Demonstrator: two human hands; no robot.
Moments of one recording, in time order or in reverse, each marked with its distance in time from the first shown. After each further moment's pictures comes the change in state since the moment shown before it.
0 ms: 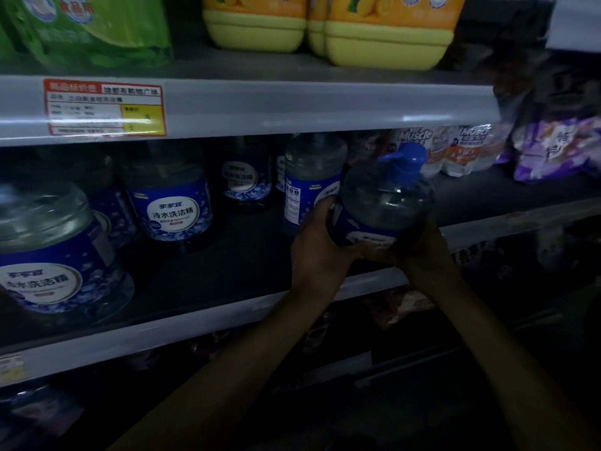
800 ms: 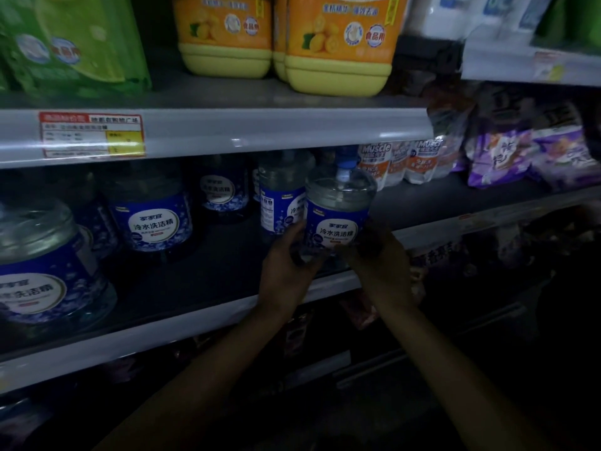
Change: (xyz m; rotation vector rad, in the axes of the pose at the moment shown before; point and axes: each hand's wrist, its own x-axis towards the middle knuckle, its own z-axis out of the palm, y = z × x) left_hand -0.022 -0.003 -0.012 -0.048 -0.072 -0.076; right_hand -0.039 -0.023 0.022 -0.029 0.228 0.049
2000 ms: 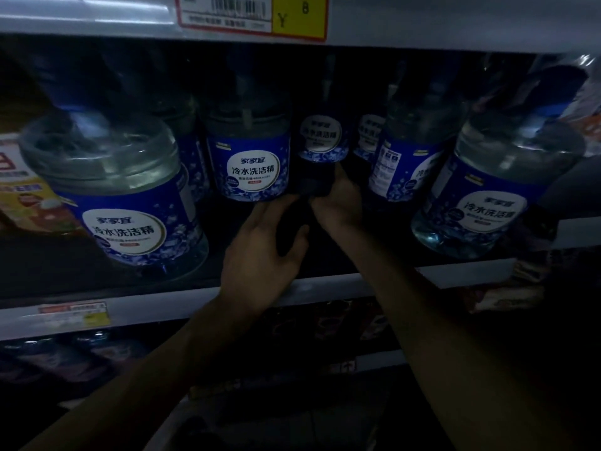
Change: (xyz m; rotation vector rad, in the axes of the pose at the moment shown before) left_hand -0.024 -0.049 -0.175 0.619 0.125 0.007; right_hand 0.042 -0.003 0.263 -0.196 -0.292 0.048
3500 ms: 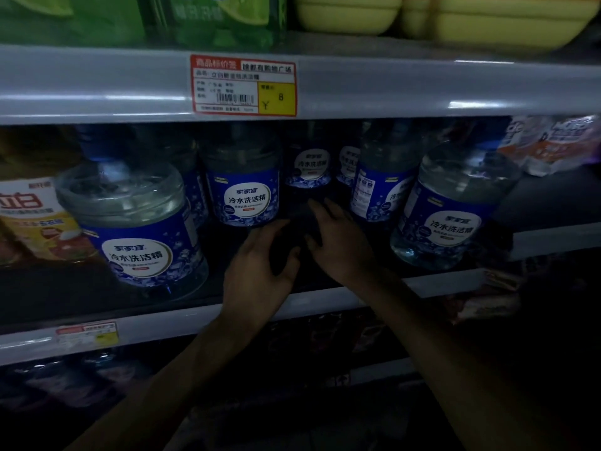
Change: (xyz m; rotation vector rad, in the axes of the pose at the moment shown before) left_hand -0.004 0.003 0.004 -0.048 0.052 0.011; right_hand -0.053 -0.004 -0.056 -0.539 -0.193 -0.364
